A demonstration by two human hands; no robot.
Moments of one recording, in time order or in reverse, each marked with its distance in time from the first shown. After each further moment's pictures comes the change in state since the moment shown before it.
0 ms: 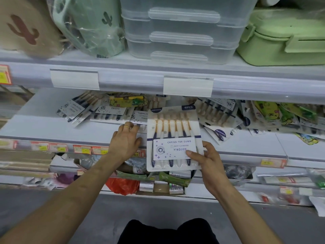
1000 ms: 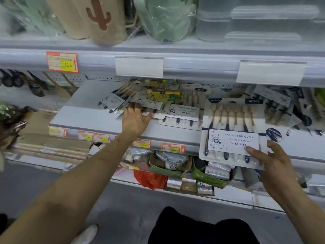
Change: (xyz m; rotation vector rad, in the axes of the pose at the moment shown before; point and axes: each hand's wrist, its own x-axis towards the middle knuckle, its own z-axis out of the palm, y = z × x) left_hand 0.042 -0.126 -0.006 -0.019 0.162 -0.320; right_hand -0.003 -0.004 -0.001 -0.006 0.123 -0.098
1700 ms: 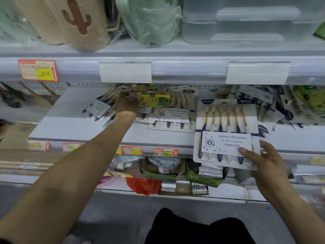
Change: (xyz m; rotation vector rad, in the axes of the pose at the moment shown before) left_hand 0.066 0.030 -0.021 -0.674 0.025 -0.260; right_hand -0.004 0.012 0.004 0.055 0.141 -0.017
